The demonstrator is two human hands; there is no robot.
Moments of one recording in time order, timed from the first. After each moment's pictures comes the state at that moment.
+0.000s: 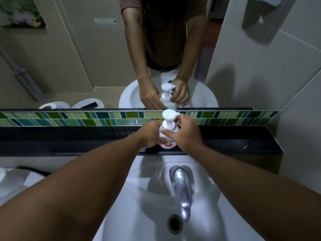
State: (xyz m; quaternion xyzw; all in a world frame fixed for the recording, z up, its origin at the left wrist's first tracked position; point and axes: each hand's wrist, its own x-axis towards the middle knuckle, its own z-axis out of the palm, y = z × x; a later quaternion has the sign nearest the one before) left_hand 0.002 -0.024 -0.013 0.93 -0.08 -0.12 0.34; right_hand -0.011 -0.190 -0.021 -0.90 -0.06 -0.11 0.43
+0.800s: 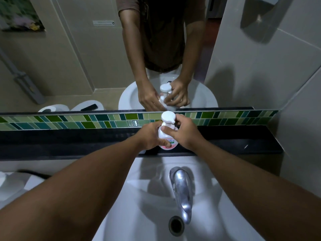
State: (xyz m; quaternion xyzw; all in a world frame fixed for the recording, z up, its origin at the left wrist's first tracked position) left_hand 0.002 -0.022 -0.018 0.91 -0.09 -0.11 0.38; right_hand 0.004 -0.194 -0.019 -0.87 -0.07 0.01 0.48
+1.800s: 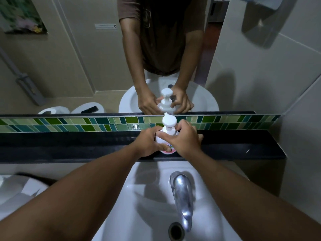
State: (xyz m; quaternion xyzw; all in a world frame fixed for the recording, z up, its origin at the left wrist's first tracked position) left_hand -0.001 -0.014 -0.035 0.89 -0.06 -0.10 0.45; right_hand -0.012 -0.180 -0.015 -0.93 0.04 -0.05 0.37
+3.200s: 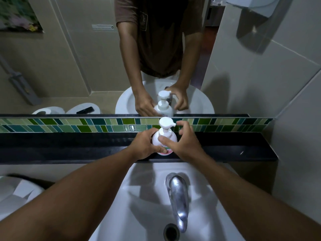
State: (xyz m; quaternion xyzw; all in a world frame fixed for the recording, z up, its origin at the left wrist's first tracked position) left_hand 0.000 -0.014 -0.046 0.89 -0.07 -0.08 0.45; right_hand -0.023 -0.203 -0.012 -0.89 -0.01 0.01 0.45
